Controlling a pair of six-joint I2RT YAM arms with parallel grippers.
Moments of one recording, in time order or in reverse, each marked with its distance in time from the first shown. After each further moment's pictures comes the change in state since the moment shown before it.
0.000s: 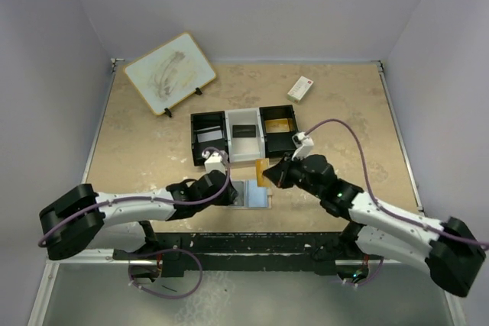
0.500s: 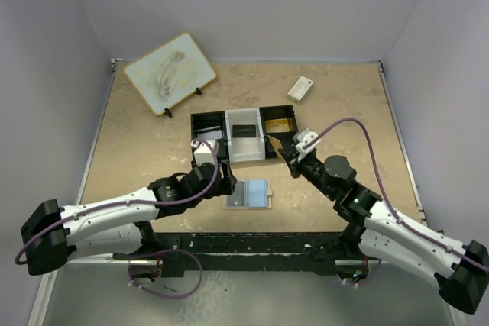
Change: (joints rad) left arm 0.000 -0.214 0.114 -0.270 -0.146 0.083; right arm -0.001 -0.327 0.040 -0.005 0.149 -0.802
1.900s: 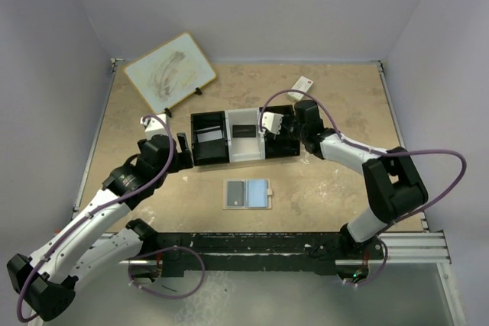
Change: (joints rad) left arm 0.453 -0.249 0.195 -0.423 -0.029 0.269; right arm -0.384 0.871 0.425 -0.062 -0.365 -0.994
